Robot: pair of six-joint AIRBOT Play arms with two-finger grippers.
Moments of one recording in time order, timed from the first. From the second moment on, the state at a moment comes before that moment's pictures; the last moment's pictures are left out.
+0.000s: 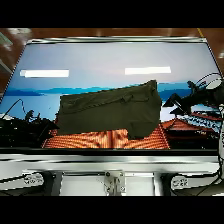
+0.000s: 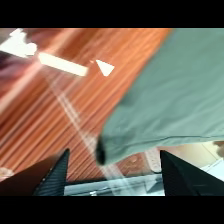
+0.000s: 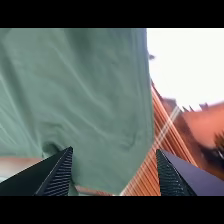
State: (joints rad) left arm 0.50 -1.42 0.71 0.92 -1.17 -1.30; right arm -0.33 -1.60 1.29 -1.03 1.38 1.46
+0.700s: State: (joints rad) left arm 0.40 -1.46 0.70 0.86 -1.09 -1.23; right arm -0.33 -1.60 1.16 -1.03 1.37 1.44
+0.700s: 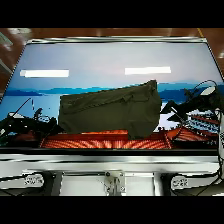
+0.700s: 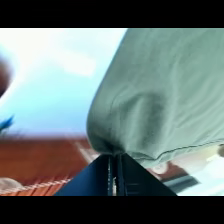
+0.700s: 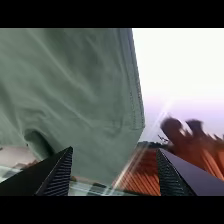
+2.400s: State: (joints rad) left arm 0.41 -0.61 1.85 1.00 -1.14 -1.31; right arm -0.19 -0.69 1.88 -1.17 1.10 1.36
